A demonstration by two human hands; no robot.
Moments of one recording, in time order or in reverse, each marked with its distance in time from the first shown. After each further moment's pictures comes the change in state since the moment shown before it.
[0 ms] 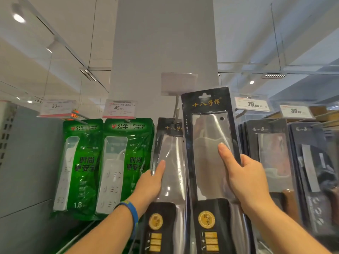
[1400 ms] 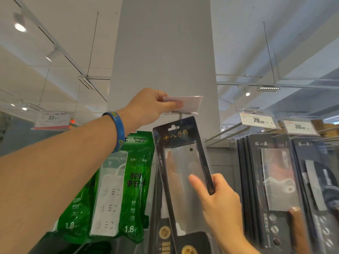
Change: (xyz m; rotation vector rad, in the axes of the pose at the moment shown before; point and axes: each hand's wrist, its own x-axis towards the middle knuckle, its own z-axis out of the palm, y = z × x) left_hand 0.031 0.199 -0.092 0.207 0.049 0.747; right_hand -0.025 0.005 0.061 -0.119 -0.015 -0.083
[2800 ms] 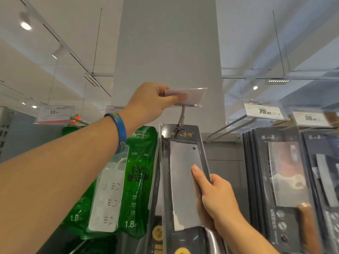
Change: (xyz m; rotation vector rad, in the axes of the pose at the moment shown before) left_hand -0.009 0.000 0.012 -0.004 0.086 0.055; right_hand 0.019 0.014 0.017 0.189 -0.170 0.280
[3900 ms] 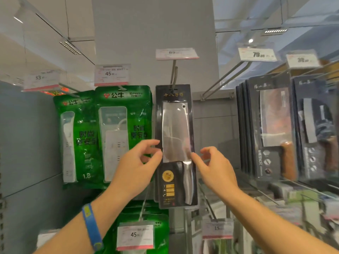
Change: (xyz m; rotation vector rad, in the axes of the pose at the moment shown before) left_hand -0.220 -0.069 0.037 -0.078 -0.169 -0.304; right_hand -0.041 0.062 -0.005 -0.404 -0.023 -0.106
